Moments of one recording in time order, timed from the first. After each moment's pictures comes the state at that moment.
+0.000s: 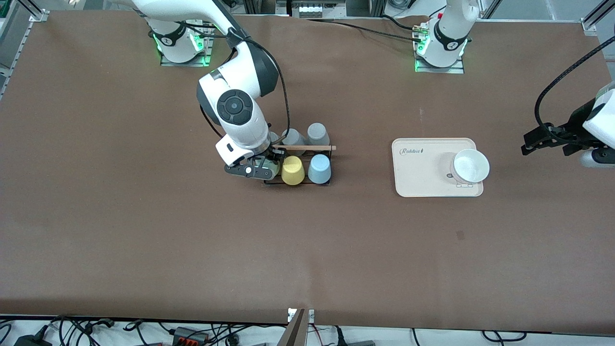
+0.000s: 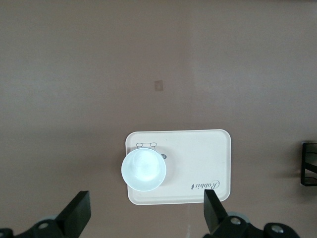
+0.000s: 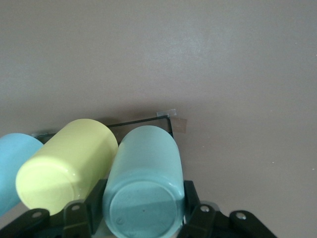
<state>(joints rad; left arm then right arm) 0.01 0.12 0.01 -1.53 -0.03 1.68 0.01 0.59 0.51 0.04 -1.60 0.03 2.08 0.76</state>
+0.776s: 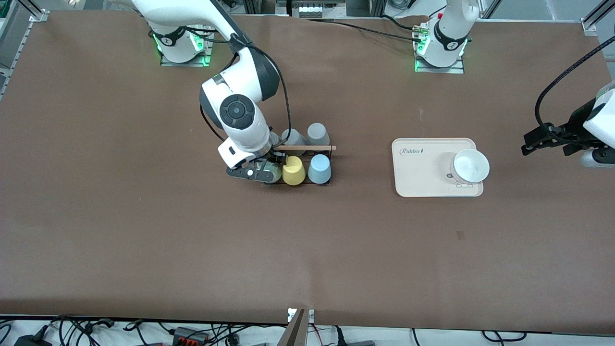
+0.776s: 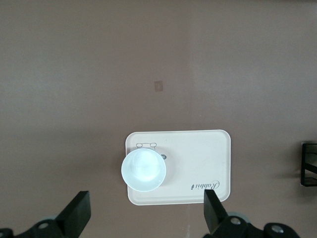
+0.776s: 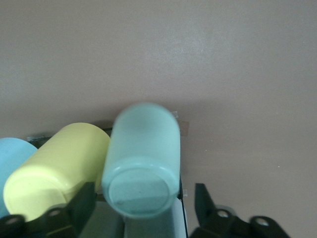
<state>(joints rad) 0.01 0.12 0.01 -1.53 -0.03 1.68 0.01 0.59 0.53 0.04 -1.60 0.03 2.10 0.76</state>
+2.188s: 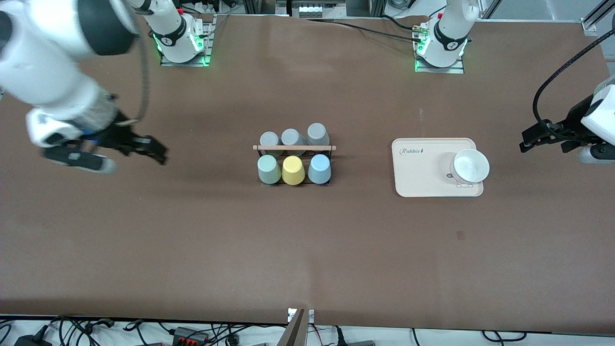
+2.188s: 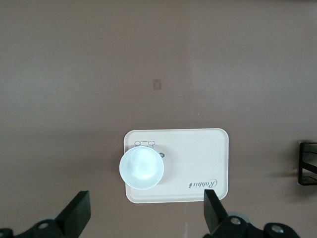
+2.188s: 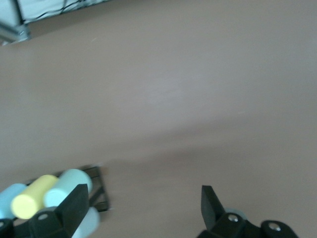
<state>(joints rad) 0.01 0.10 0.00 -1.55 -0.03 1.69 -0.01 0.16 0.15 0.01 -1.55 0.02 1.79 0.41</state>
